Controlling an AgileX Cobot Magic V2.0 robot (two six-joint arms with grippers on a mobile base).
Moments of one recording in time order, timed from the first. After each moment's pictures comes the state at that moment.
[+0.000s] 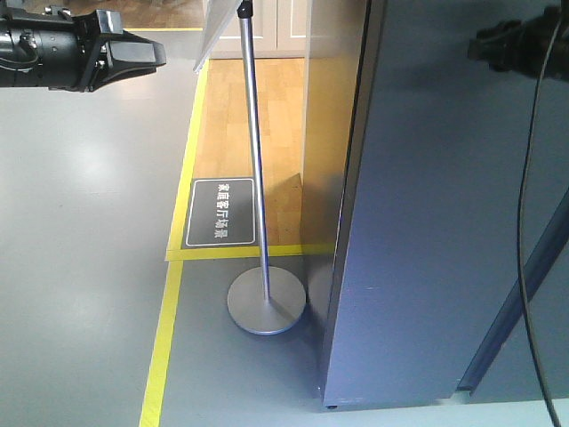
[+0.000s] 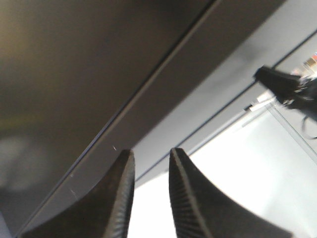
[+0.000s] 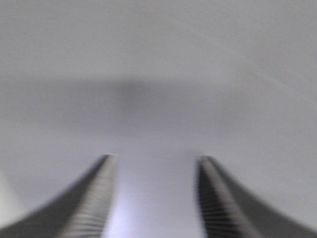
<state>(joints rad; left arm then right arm) -0.01 1.69 -1.56 -1.24 0.94 0.69 -0.10 1.67 -1.51 1.05 0.36 -1.08</state>
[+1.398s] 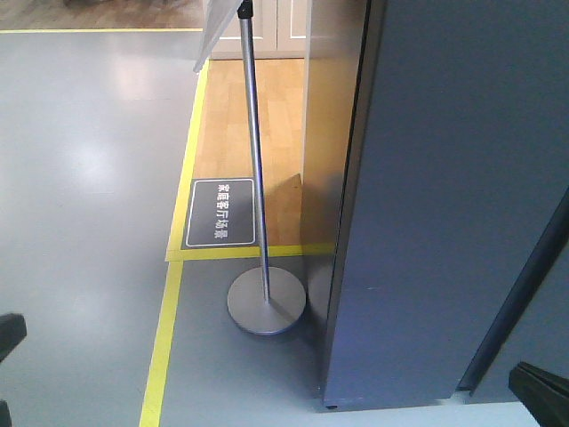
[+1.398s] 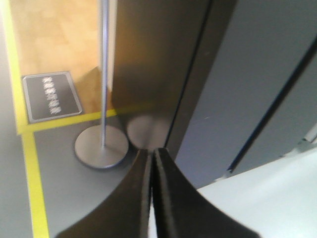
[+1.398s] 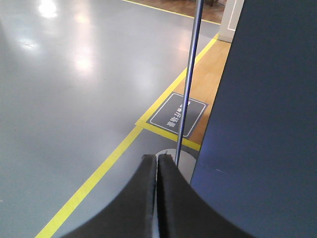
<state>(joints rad) -0.01 0.51 -0.36 -0.84 0.54 0.67 -0.10 0.23 -0.29 0.88 0.72 -1.00</state>
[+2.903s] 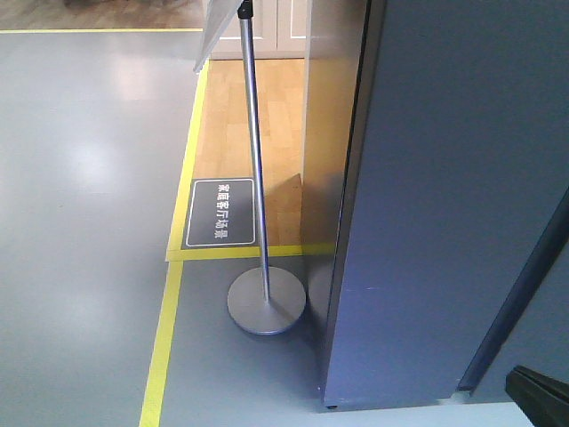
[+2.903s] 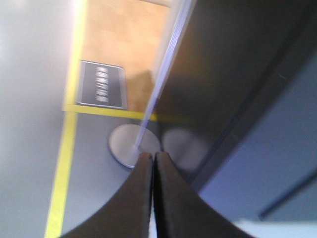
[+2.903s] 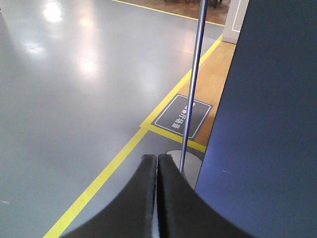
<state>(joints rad) -0.01 0.41 -0.19 -0.50 0.31 0.16 -0.10 0.23 -0.28 0.90 0.72 -1.00</state>
